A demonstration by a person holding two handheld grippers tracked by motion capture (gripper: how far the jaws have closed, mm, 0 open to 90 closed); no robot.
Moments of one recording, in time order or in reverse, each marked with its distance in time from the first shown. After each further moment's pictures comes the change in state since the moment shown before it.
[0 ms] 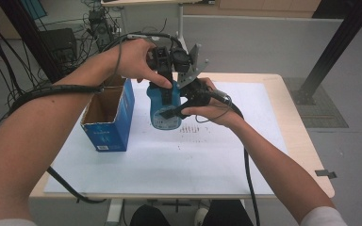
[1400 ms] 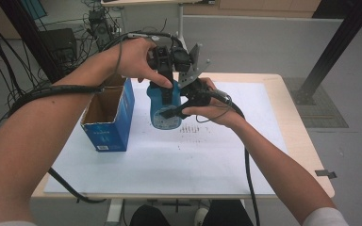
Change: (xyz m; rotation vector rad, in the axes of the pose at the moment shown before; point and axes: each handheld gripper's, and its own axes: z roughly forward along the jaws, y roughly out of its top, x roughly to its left) left arm -0.001 0.001 -0.002 0.008 0.003 -0.005; right arm 0.000 -0.001 -0.001 -0.023 0.001 -0.003
